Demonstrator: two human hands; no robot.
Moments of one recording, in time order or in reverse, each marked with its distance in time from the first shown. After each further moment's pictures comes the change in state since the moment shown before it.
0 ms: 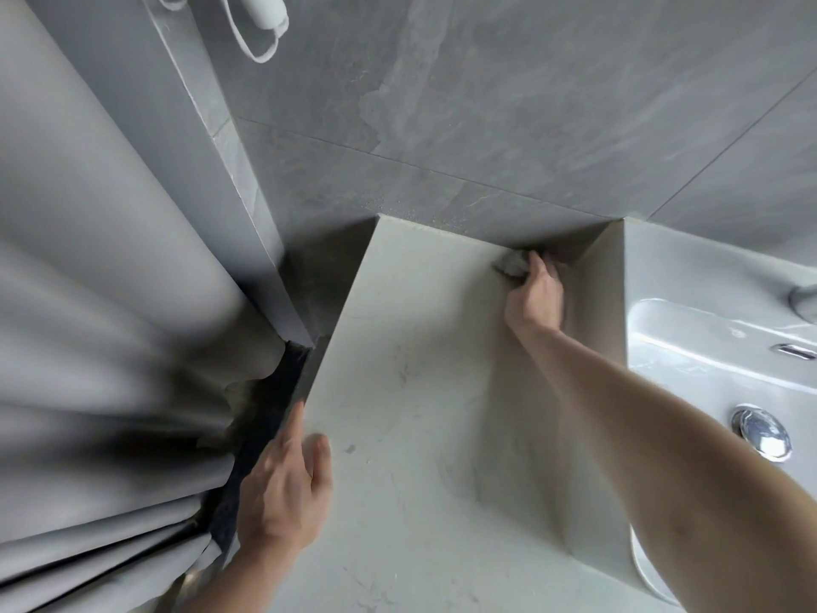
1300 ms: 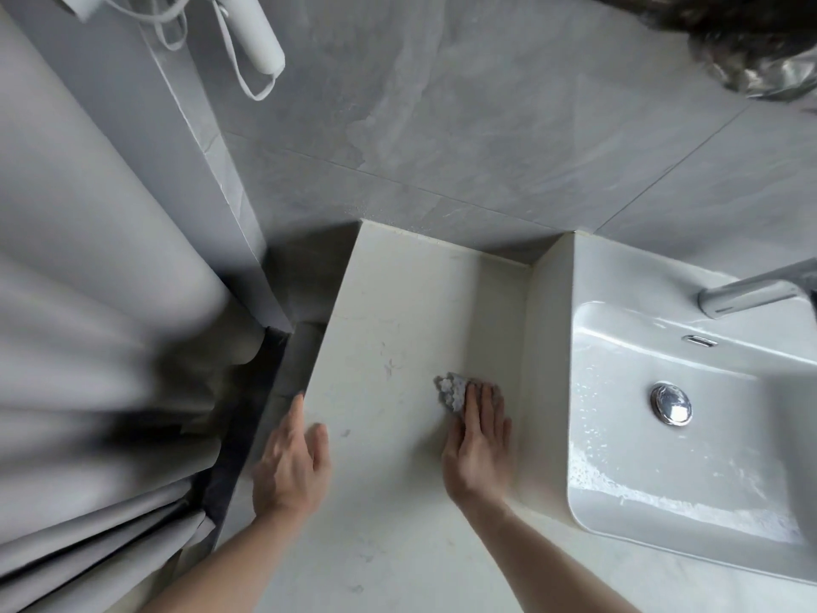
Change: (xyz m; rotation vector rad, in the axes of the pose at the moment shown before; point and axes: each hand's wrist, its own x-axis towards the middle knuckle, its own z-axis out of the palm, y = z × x) left_hand 0.005 -0.010 -0.002 -0.067 -0.103 0.033; right_hand -0.251 0.020 -0.024 -0.211 -0.201 0.055
